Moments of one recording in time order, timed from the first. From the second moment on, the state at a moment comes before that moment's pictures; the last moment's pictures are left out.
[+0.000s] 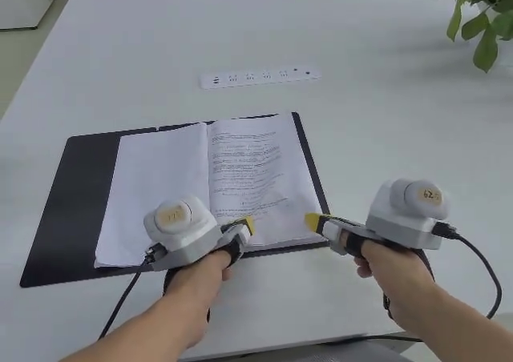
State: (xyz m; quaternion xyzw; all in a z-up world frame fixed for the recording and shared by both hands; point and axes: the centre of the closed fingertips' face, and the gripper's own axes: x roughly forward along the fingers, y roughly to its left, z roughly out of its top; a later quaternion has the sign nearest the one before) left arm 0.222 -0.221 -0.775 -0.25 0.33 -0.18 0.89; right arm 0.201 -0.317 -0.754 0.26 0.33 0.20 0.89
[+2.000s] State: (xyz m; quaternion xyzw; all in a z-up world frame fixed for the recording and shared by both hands) left arm 0.165 0.003 -0.673 -0.08 0.25 -0.16 0.95; right arm 0.206 -0.052 -0.701 0.17 0.35 0.36 0.85
